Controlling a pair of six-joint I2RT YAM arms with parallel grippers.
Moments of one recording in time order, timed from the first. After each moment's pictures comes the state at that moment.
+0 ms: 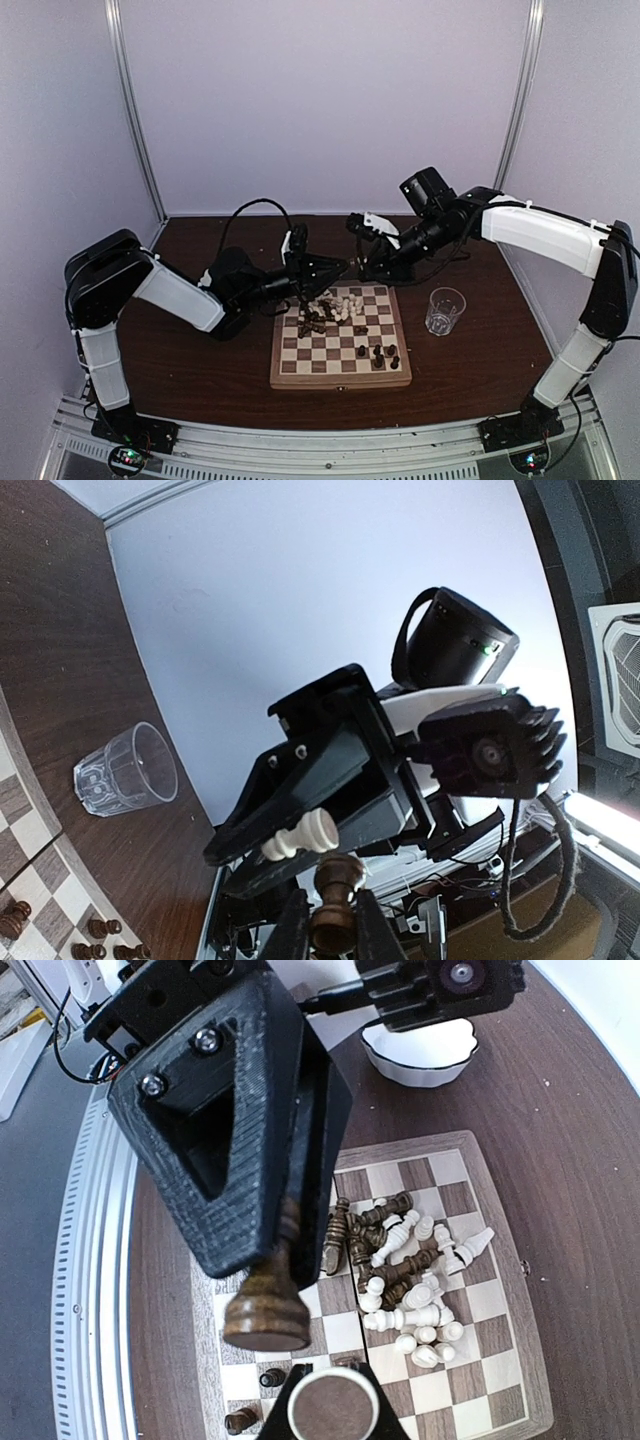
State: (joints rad) left arm -0.85 1.92 0.85 1.36 0.54 -1.41; right arm 0.65 1.64 1.42 -0.70 -0.63 -0.53
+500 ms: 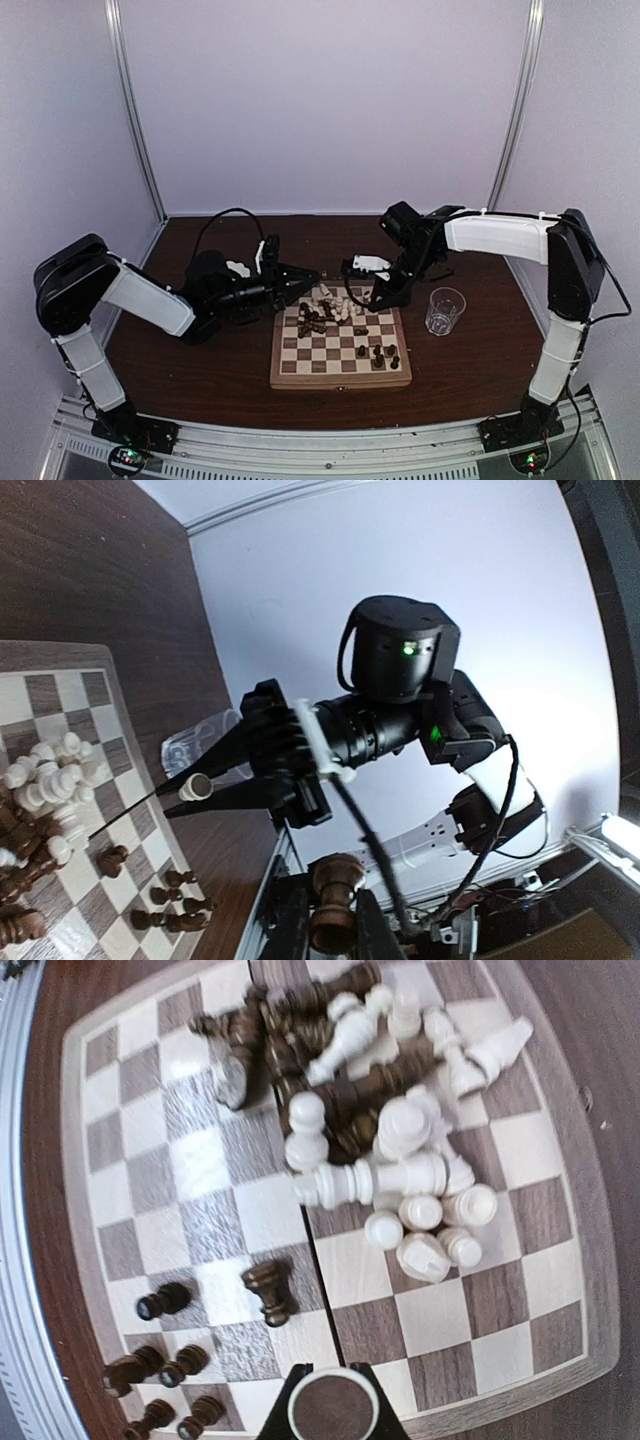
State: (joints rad) left arm -0.78 1.77 0.67 1.24 0.54 -1.36; right arm 0.64 1.83 1.42 -0.80 -0.42 -0.61
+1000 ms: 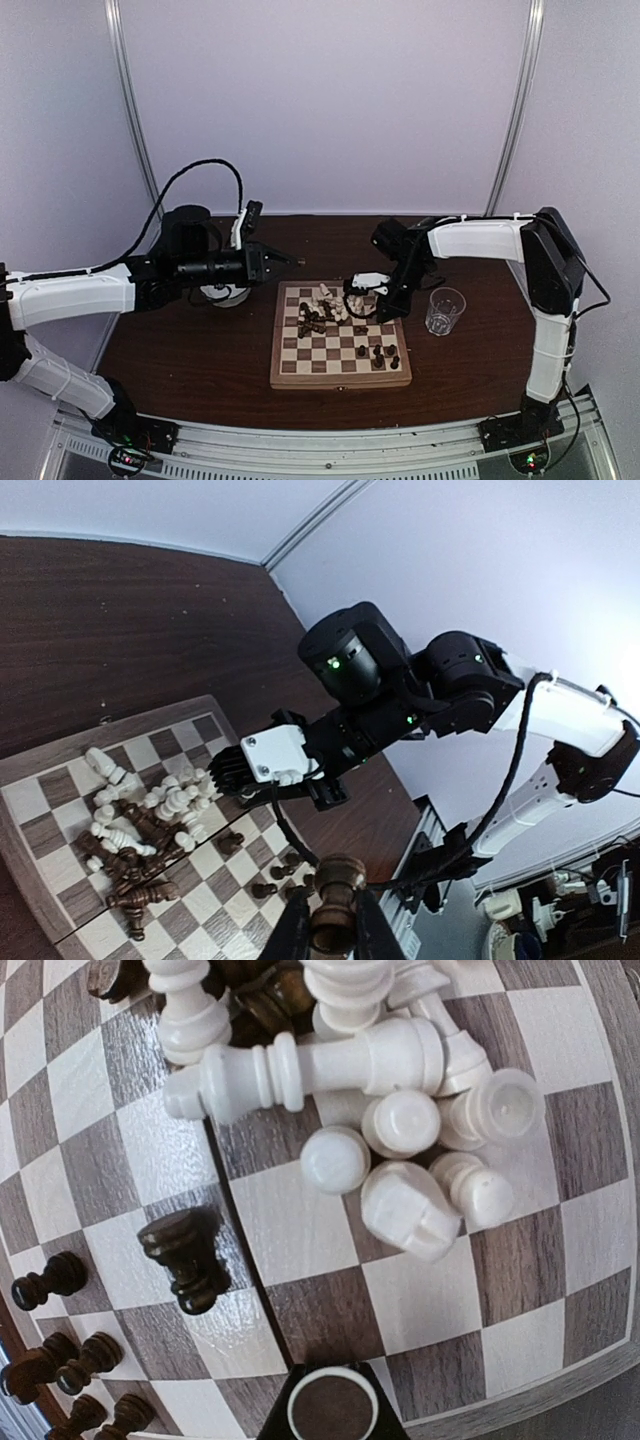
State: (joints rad) left arm -0.78 1.30 0.84 0.21 0.40 -0.76; right arm 0.65 1.96 1.43 -0.85 -0.24 -0.62
